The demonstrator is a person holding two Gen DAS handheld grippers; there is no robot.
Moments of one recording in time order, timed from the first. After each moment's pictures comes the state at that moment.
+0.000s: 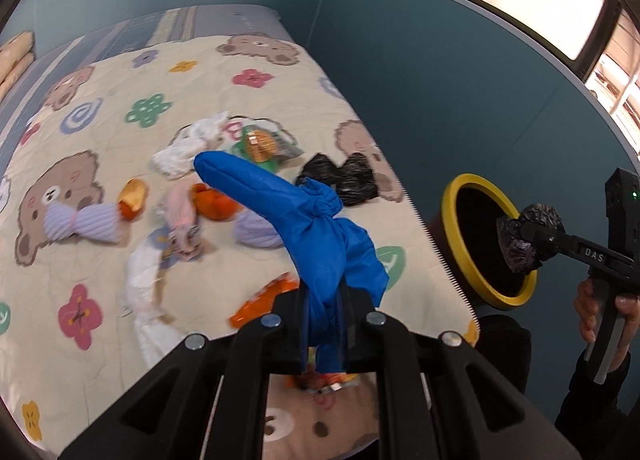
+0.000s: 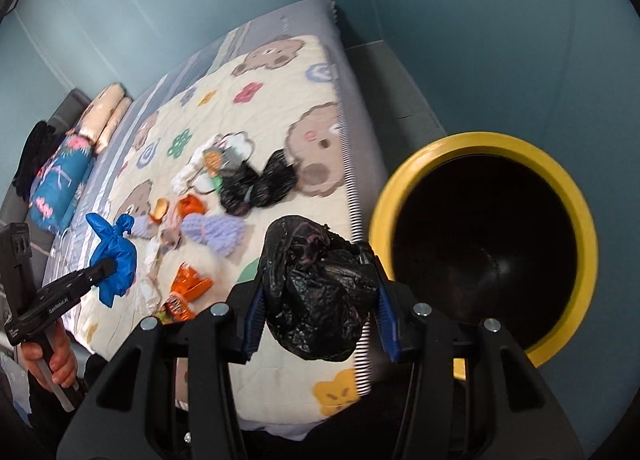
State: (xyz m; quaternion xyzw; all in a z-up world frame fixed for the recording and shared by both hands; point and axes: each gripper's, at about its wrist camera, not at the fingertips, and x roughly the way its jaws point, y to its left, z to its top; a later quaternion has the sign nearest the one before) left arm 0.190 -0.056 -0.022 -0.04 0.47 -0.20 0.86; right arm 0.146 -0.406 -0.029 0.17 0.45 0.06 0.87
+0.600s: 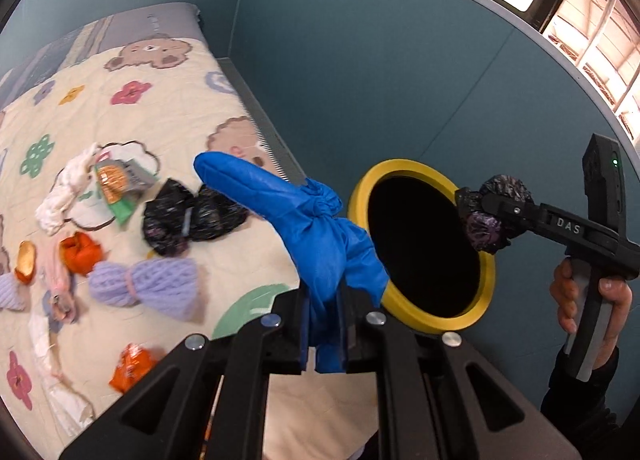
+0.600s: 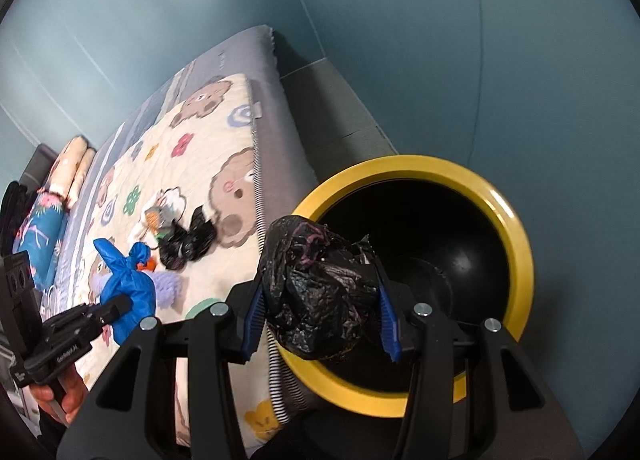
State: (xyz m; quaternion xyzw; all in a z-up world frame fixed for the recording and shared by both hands) left arm 0.221 -0.194 -0.030 -0.01 0.48 -0.30 0.83; right arm 0.155 -0.503 -0.034 0.22 0.43 -0.02 0.87
